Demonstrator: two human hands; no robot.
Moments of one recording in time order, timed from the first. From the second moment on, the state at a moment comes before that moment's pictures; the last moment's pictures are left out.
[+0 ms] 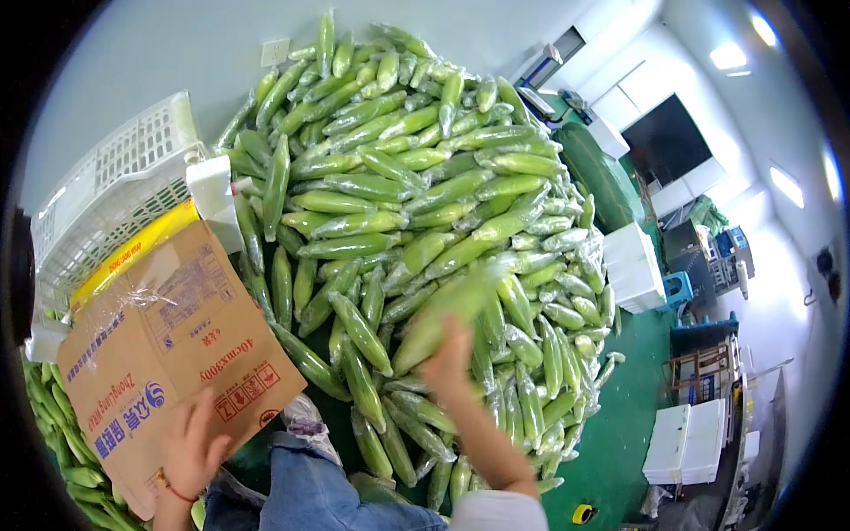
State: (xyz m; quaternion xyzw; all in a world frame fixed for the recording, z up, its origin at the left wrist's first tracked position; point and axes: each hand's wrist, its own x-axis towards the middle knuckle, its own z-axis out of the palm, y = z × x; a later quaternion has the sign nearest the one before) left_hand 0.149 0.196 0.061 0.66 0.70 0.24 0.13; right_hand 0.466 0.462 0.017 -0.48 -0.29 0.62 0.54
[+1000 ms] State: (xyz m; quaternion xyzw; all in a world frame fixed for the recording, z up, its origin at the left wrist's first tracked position) left_hand 0.124 -0.037 -0.012 0.53 0.80 0.26 -0.14; right_hand 0.326 0.365 -0.009 -0.17 -0.89 0.43 0.02
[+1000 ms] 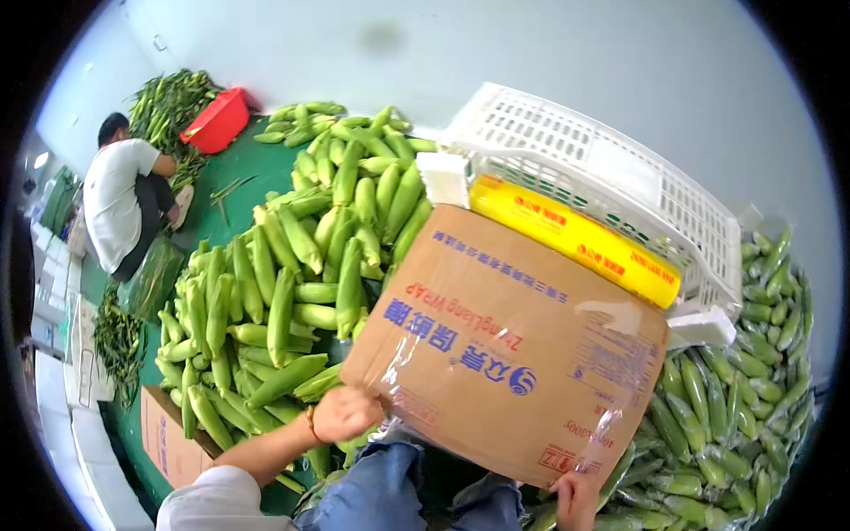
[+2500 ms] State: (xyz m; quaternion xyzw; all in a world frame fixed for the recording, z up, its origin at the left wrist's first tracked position) left_hand -0.008 0.169 0.028 0.55 0.83 0.02 0.13; right_hand 0.146 0.343 0.002 0.05 -0.96 0.17 0.23
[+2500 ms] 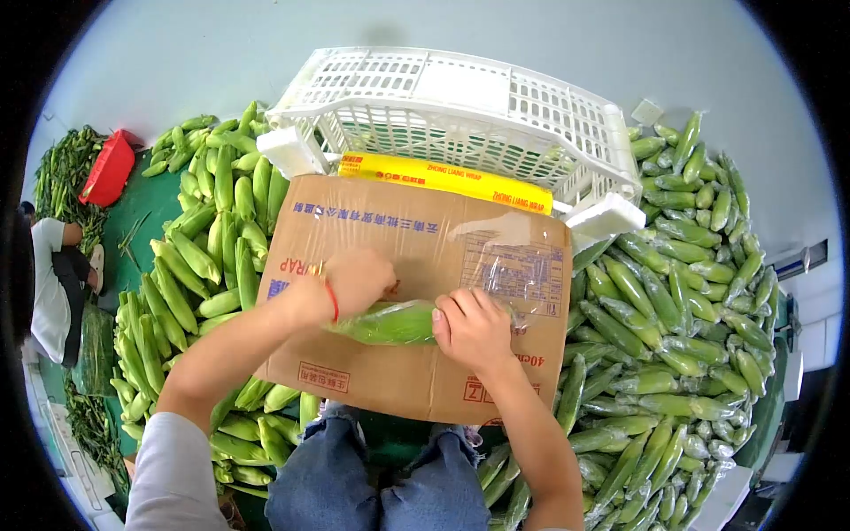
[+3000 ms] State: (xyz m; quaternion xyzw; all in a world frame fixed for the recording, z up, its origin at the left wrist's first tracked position) left_hand -0.021 0.161 0.016 0.46 0.88 0.12 -0.07; right_hand 0.182 0.306 0.017 0.15 -0.97 0.11 0.14
